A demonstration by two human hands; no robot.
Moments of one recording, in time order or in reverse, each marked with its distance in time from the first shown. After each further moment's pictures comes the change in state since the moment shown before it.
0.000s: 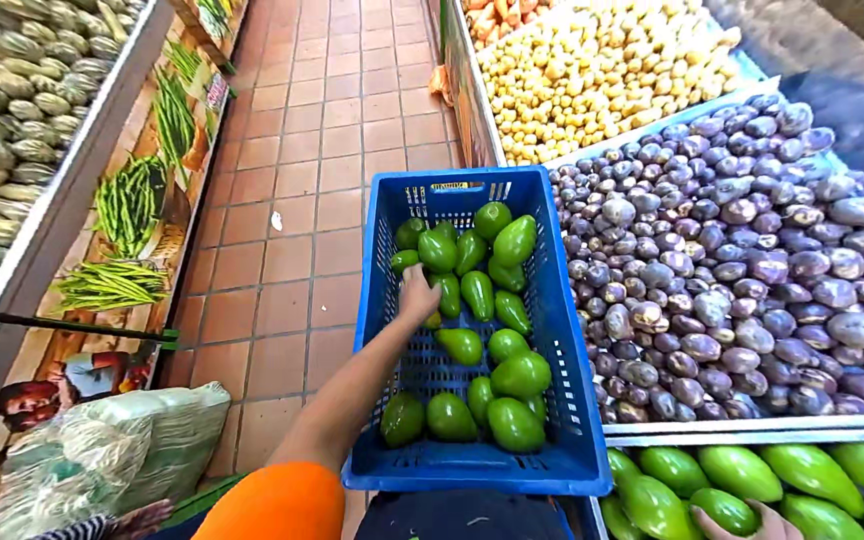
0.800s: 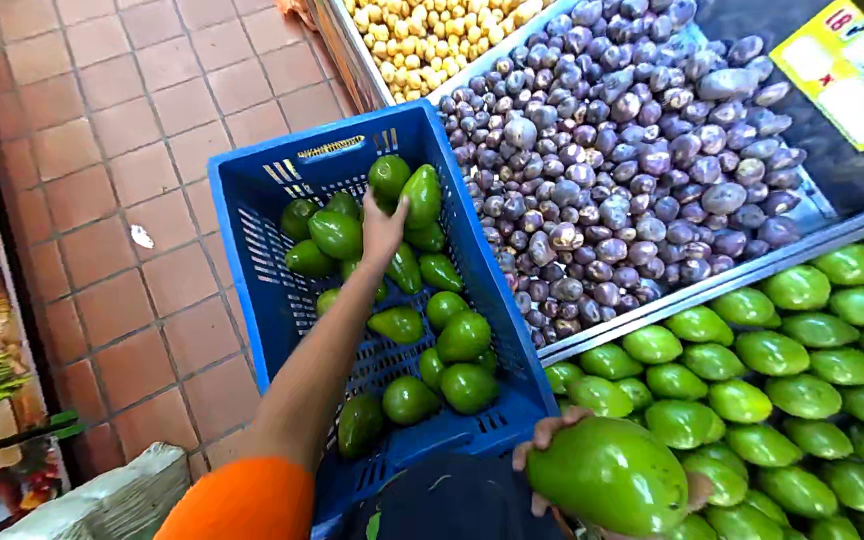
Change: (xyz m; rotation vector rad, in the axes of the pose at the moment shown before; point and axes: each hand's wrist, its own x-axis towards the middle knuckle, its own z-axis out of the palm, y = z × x) left_hand 0.067 0.104 0.074 -0.385 -0.145 0.171; right_hand -0.127 -0.245 -0.071 2.383 -1.052 -0.309
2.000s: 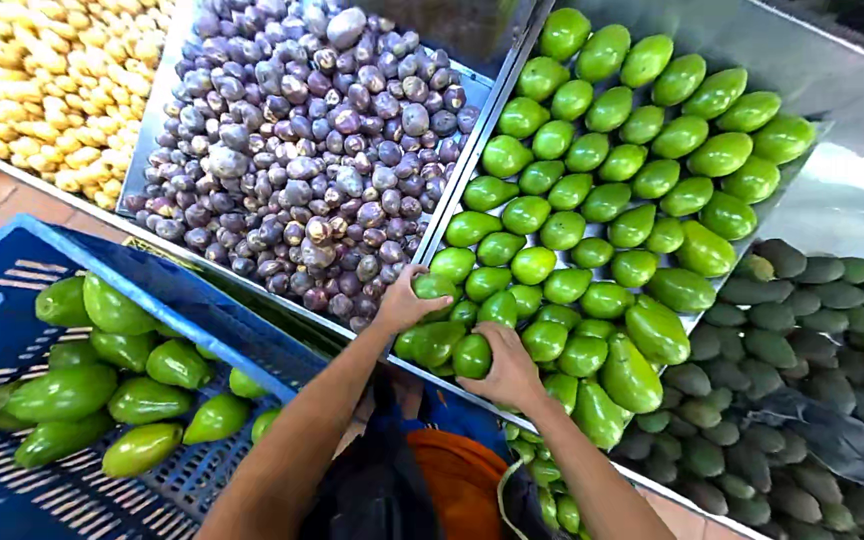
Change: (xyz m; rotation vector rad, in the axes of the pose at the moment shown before) left_hand -0.281 0.081 0.354 0.387 -0.975 0.285; right_hand -0.188 -0.123 -0.133 -1.912 1.123 -0.018
